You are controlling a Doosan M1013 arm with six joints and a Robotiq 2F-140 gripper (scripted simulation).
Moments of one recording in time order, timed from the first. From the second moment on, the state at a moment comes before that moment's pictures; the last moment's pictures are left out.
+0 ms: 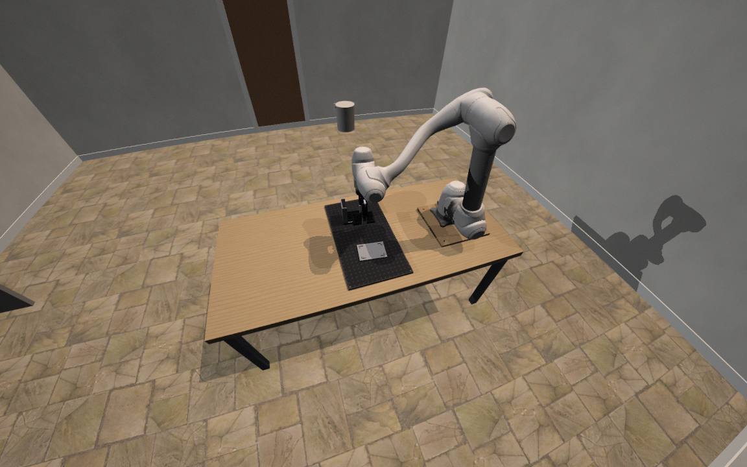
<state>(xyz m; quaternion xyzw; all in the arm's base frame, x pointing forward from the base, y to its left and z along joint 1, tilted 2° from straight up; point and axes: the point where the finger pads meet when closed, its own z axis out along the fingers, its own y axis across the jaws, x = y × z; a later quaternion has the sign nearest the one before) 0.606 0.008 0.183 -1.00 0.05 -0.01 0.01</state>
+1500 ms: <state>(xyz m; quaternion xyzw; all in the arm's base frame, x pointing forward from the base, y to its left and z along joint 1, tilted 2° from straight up) 0.621 -0.124 0.183 -1.00 0.05 -0.01 0.01</state>
